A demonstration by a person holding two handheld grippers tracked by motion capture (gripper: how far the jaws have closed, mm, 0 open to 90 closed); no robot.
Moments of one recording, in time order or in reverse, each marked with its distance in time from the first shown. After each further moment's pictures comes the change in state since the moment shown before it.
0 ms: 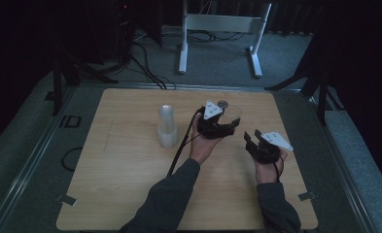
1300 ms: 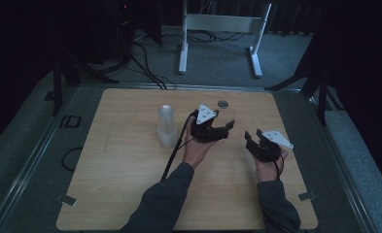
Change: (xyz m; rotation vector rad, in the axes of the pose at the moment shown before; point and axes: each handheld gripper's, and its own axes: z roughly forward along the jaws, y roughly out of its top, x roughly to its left) left arm 0.004 -0.005 -0.021 -0.029 0.022 0.021; right arm -0.007 -0.001 0.008 0.018 -0.014 0.025
